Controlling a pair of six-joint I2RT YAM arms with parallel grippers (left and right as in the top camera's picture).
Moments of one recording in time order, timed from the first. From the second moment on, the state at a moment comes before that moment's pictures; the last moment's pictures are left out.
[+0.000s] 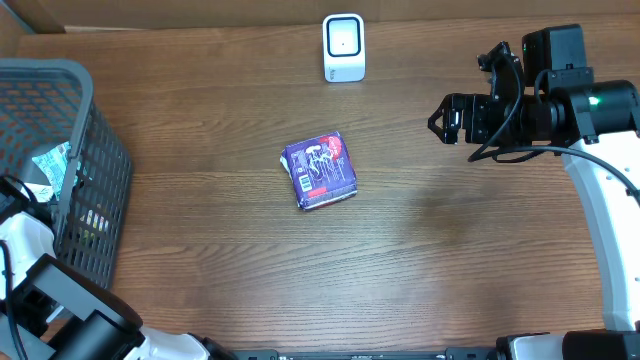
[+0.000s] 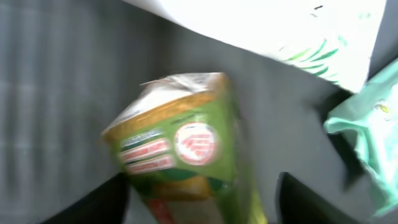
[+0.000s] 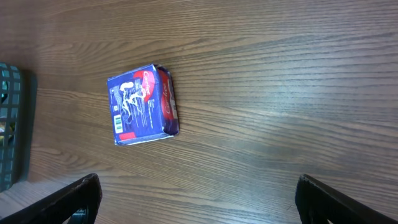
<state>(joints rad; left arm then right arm) 0.87 1.76 1.14 -0.57 -0.09 -0.81 0.11 1.56 1.65 -1.19 -0.38 0.15</state>
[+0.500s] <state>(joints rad) 0.87 1.80 1.23 -0.63 0.02 -0.73 0.11 1.56 1.65 -1.19 -0.38 0.15</state>
